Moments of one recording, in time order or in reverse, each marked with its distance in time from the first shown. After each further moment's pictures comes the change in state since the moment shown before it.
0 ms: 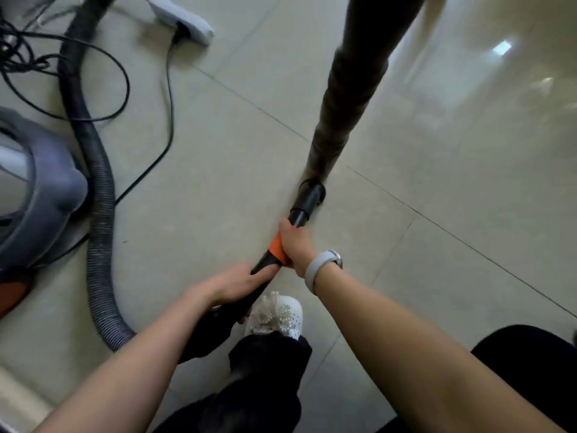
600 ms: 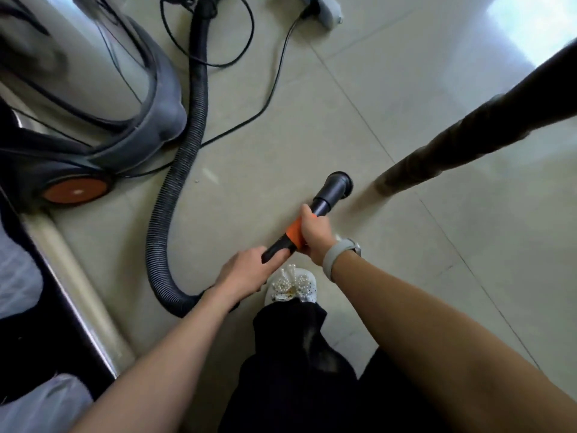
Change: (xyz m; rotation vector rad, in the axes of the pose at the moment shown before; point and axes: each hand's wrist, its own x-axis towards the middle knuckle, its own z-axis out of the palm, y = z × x) left_hand -0.061 -0.058 0.009 -0.183 0.542 0.024; right_hand -0.032 -0.003 0.070 -0.262 -0.110 0.009
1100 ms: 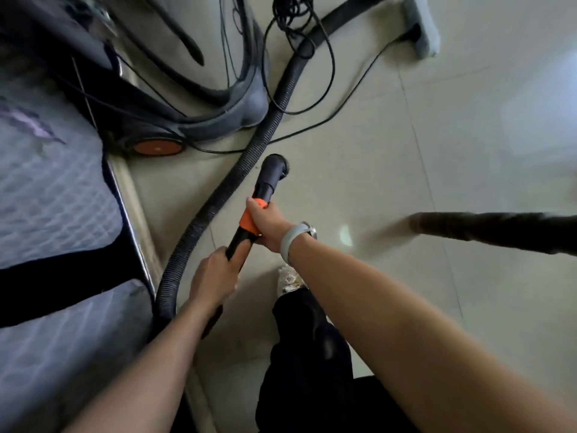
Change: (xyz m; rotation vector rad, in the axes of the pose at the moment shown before) left_hand -0.089 -0.059 -0.082 -0.309 0.288 -0.395; right_hand -0.122 -0.044 0.152 -0.400 -0.409 0.122
